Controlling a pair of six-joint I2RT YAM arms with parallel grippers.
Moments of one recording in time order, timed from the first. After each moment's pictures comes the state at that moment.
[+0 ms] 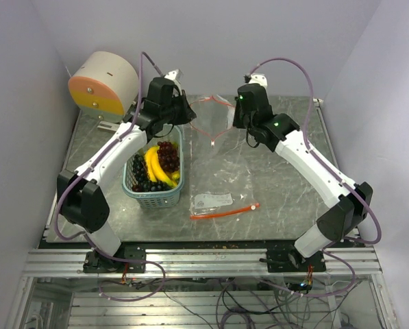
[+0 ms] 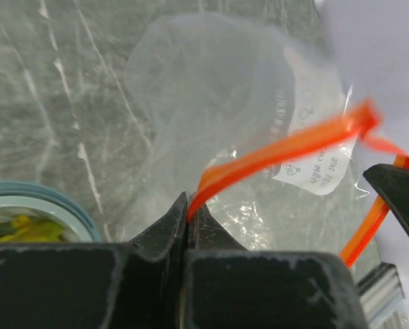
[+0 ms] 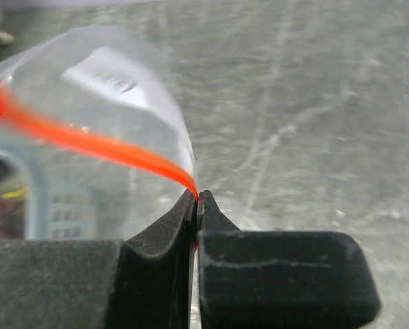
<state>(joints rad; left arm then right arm) -0.49 1.66 1.52 -0.34 0.14 -0.55 0.62 1.58 1.62 -0.55 0.37 0.38</state>
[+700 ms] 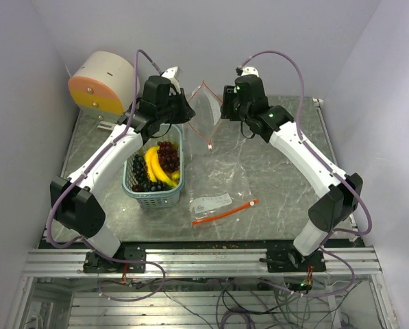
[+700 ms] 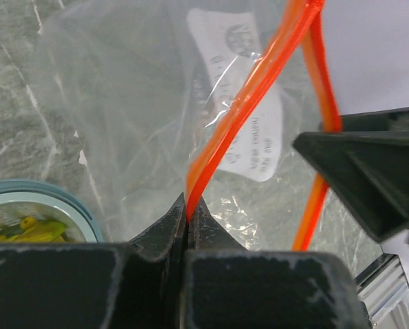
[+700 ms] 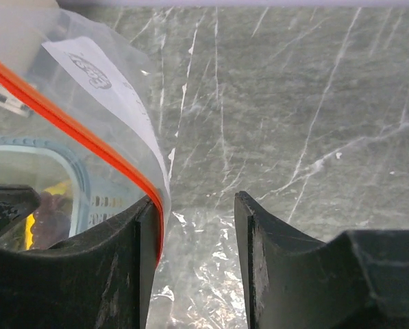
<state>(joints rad) -0.49 1.60 1.55 -0.38 0.12 -0.47 0.58 1.67 1.73 -0.55 0.29 0.35</state>
